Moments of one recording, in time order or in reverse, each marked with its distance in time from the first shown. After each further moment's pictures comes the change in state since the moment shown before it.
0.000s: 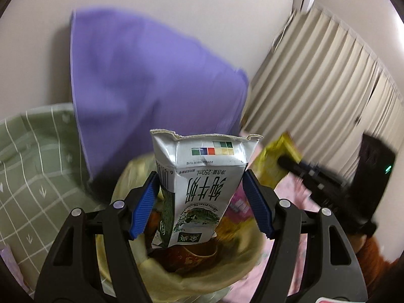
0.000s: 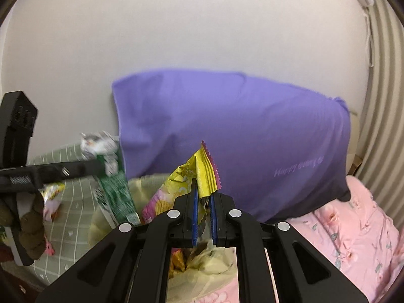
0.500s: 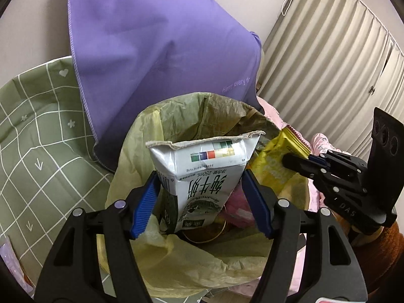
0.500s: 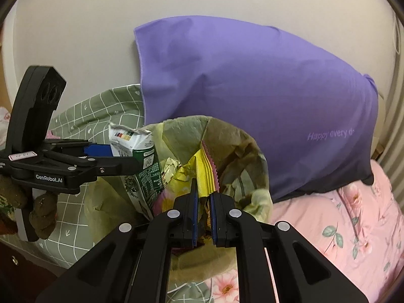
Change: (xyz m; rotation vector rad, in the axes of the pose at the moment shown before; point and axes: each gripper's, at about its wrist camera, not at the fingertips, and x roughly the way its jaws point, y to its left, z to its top) left arm 0.036 0.013 -0.031 0.046 0.154 0.066; right arm 0.029 0.011 -0.042 0.010 0.141 0.114
